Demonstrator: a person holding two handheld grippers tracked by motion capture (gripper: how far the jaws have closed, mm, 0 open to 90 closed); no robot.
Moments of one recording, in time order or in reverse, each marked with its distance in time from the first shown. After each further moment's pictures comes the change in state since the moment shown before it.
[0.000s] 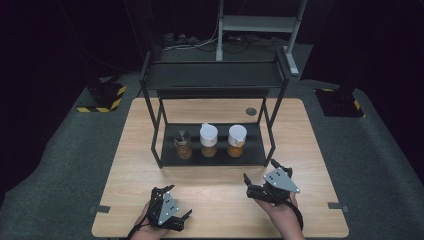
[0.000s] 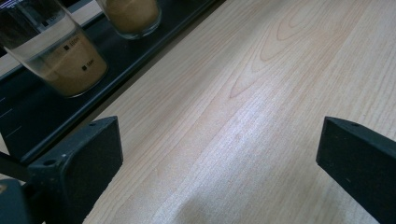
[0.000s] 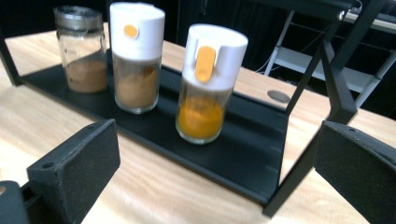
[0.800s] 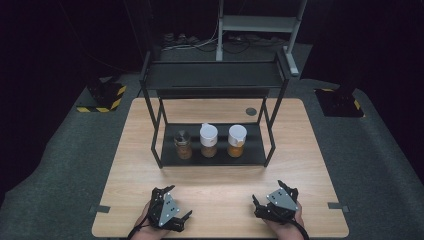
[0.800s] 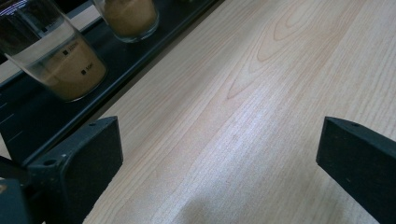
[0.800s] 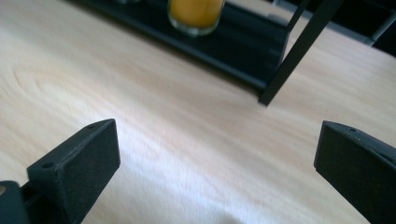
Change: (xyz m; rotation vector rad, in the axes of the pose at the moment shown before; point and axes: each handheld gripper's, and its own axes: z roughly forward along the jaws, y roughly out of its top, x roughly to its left) left arm -0.002 -0.001 -0.001 -0.007 0.002 0.014; right arm 0.006 -0.046 -0.010 0.195 -0.040 -0.086
